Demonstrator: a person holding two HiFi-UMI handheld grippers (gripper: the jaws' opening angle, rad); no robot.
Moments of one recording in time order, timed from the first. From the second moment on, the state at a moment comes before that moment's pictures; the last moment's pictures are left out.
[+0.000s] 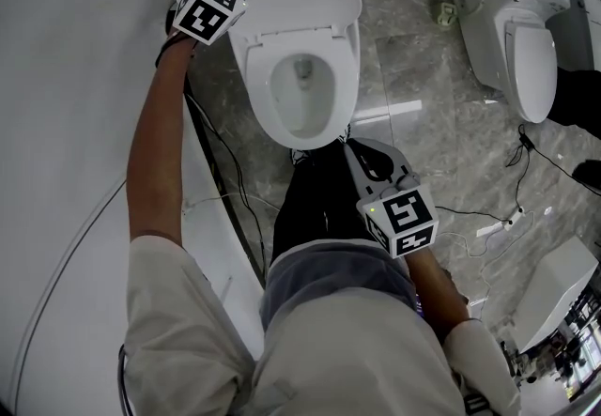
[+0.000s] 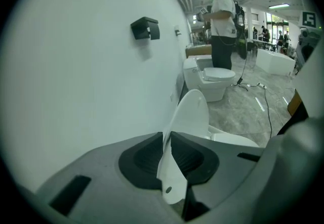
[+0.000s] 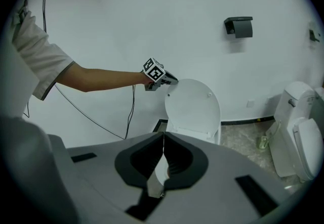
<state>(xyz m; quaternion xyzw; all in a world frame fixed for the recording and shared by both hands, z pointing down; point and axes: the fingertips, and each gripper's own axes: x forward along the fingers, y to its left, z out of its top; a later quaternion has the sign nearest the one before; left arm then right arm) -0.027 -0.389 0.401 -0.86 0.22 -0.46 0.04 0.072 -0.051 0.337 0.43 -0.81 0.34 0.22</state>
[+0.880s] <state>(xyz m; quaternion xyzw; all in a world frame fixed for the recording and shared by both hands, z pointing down) -0.032 -0.345 0.396 -0.87 0.19 -0.45 0.04 0.050 -0.036 0.340 0.41 -0.81 0.34 0.23</state>
